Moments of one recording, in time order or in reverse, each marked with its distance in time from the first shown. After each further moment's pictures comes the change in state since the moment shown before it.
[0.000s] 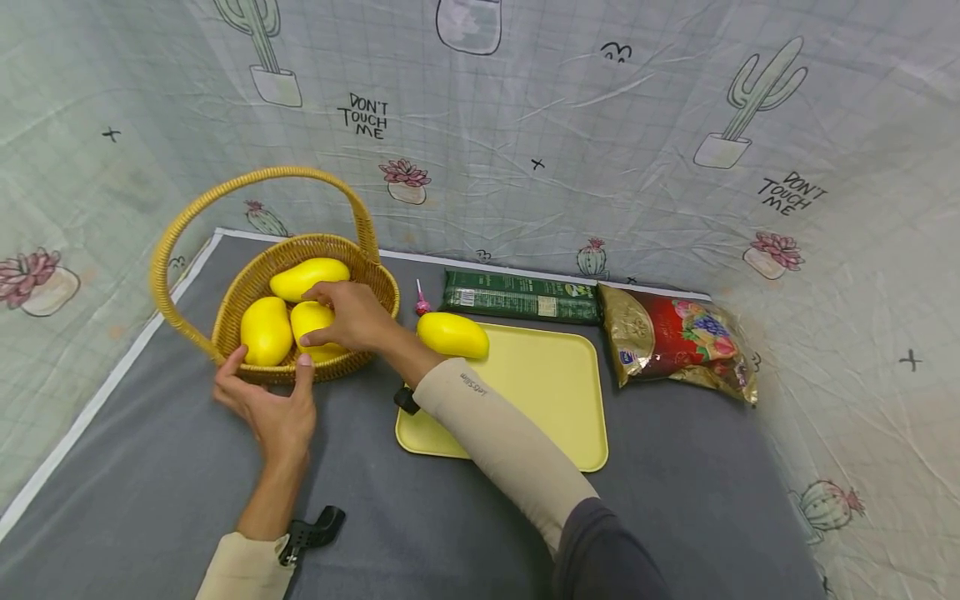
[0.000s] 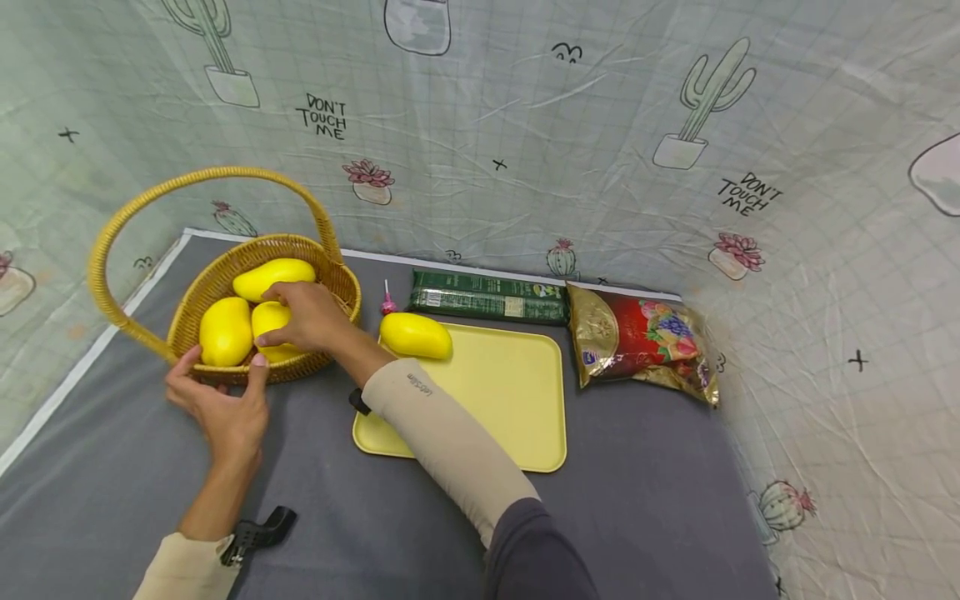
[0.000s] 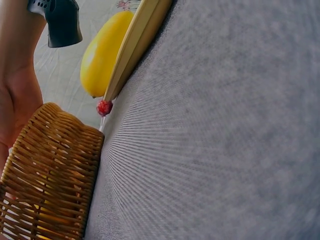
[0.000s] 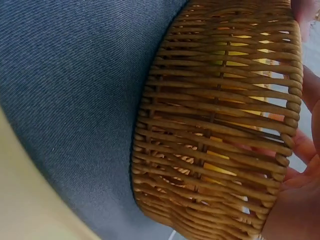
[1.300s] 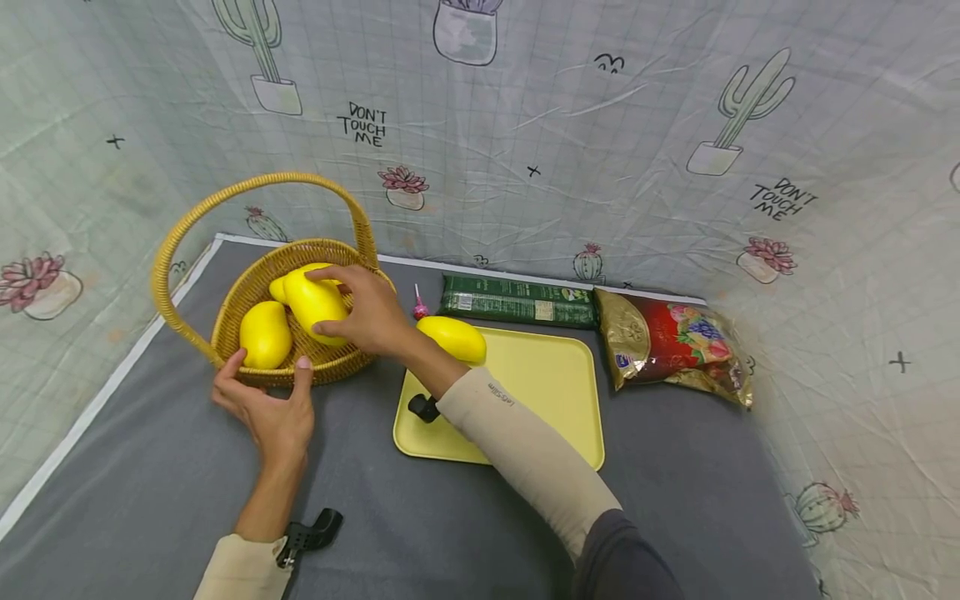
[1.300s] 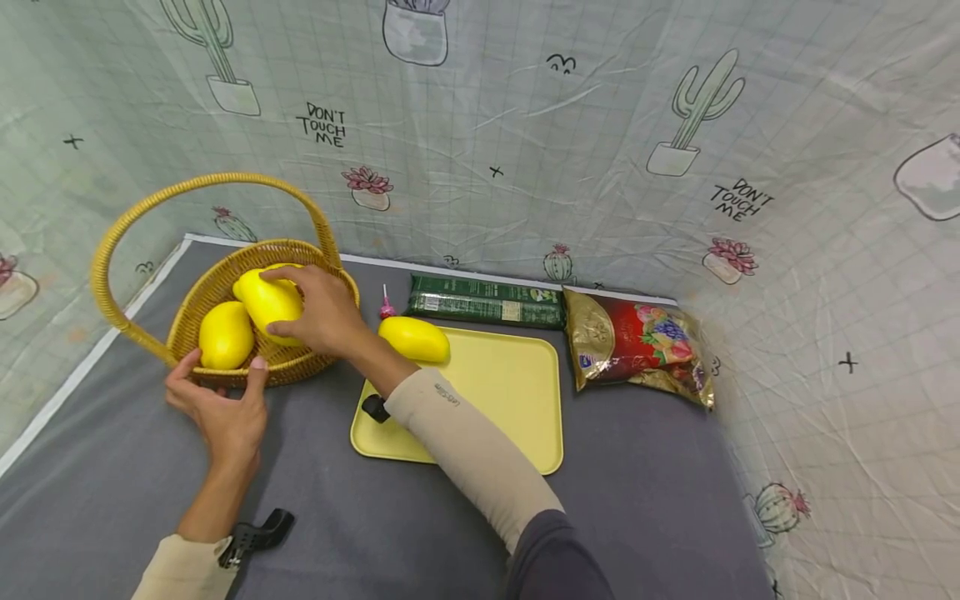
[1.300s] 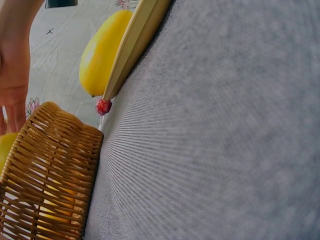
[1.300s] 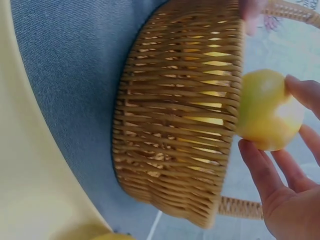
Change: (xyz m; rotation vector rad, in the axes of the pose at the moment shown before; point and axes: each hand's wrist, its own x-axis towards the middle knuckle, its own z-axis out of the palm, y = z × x) left_hand 0.001 -0.001 0.000 0.021 0.001 -0.009; right_hand -0.030 -0.001 -0.026 0.222 0.199 -0.029
